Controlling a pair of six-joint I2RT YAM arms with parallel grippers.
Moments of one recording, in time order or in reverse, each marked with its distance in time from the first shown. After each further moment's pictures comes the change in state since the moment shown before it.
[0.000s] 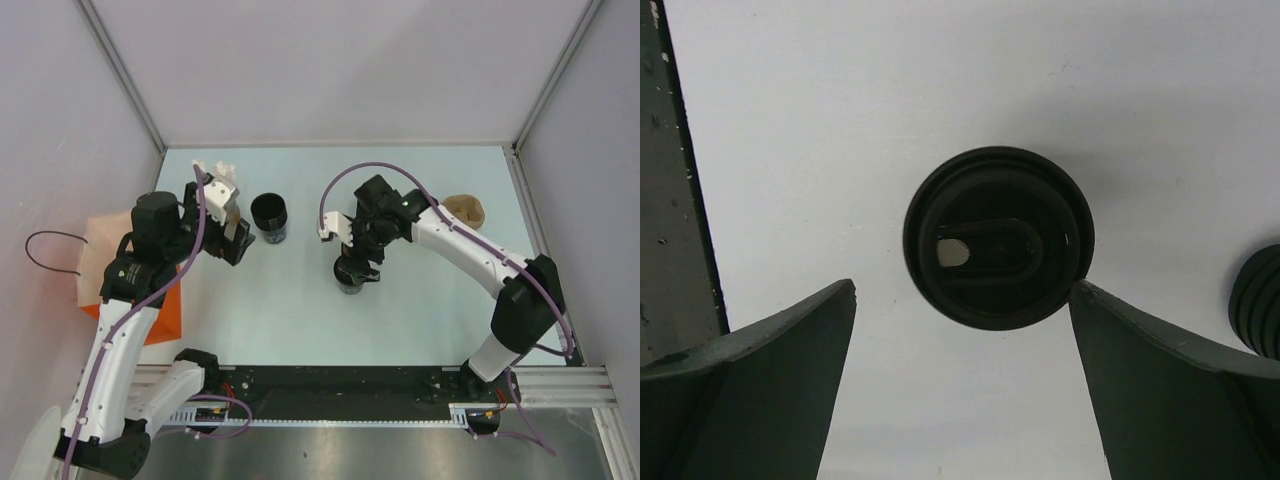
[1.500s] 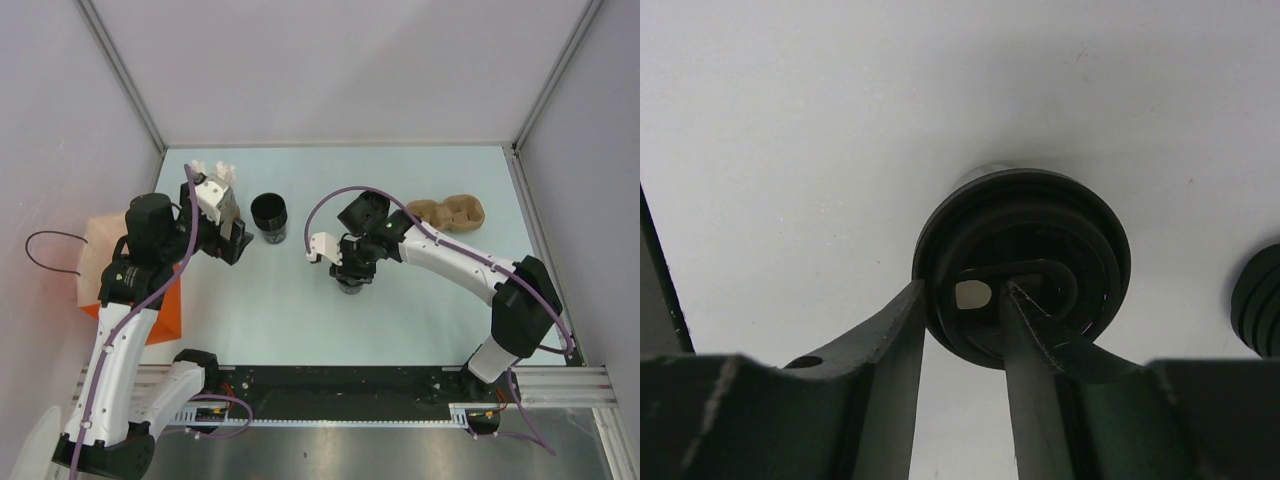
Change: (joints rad) left arm 0.051 -0.019 -0.016 0.022 0.054 -0.026; right arm 0.133 -0.029 -0.120 0.121 0.177 0.062
